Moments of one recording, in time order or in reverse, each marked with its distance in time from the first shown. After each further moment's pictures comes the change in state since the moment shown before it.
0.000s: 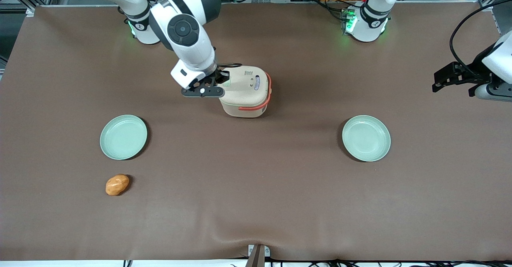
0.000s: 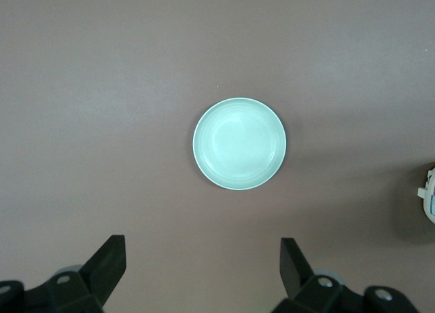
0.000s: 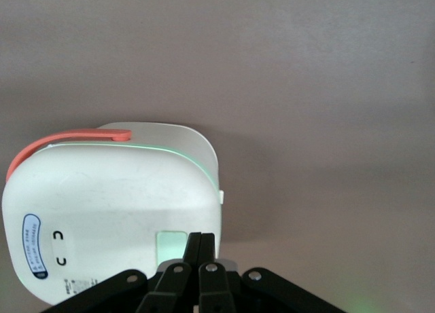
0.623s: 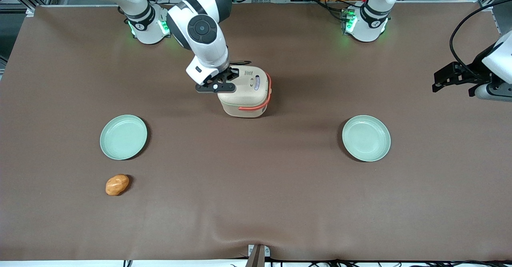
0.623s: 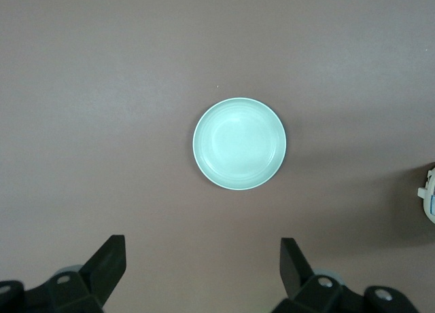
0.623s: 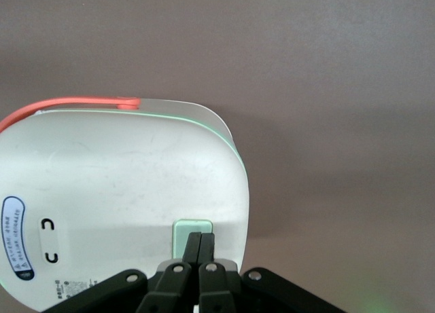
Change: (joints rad) arm 0.062 0.018 0.000 -0.054 -0.001 0.055 0.042
